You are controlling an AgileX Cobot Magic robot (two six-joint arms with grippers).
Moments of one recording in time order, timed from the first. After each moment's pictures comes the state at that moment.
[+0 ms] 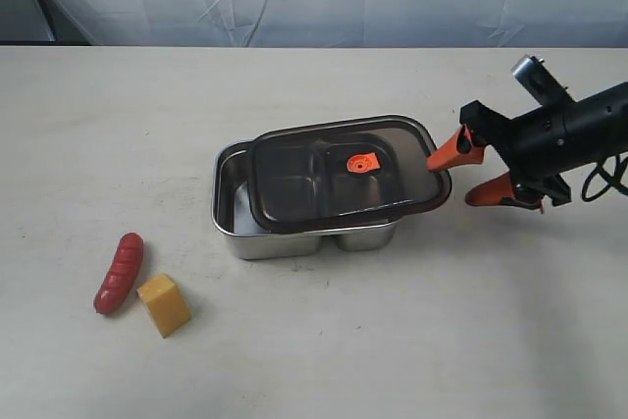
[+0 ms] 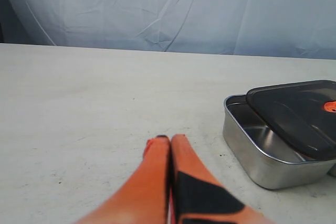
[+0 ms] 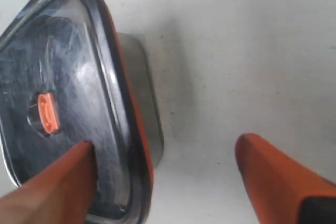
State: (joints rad) left arm -0.02 0.01 -0.02 -0.70 0.34 0.52; right arm 0.09 1.88 -0.94 1.13 0.82 -0.74
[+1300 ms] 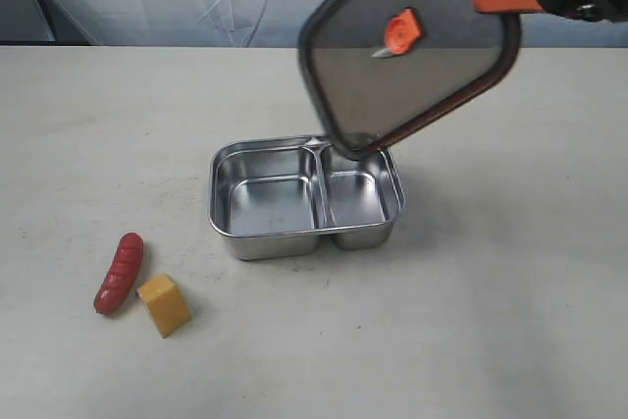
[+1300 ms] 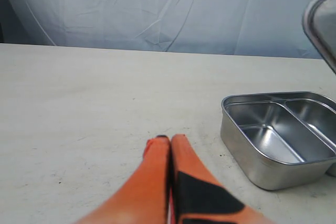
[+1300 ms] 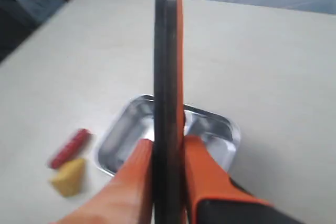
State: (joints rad) left arm -0.02 0.01 -0.02 -0.70 0.34 0.52; right arm 0.13 1.24 -1.06 0.97 0.92 -0.87
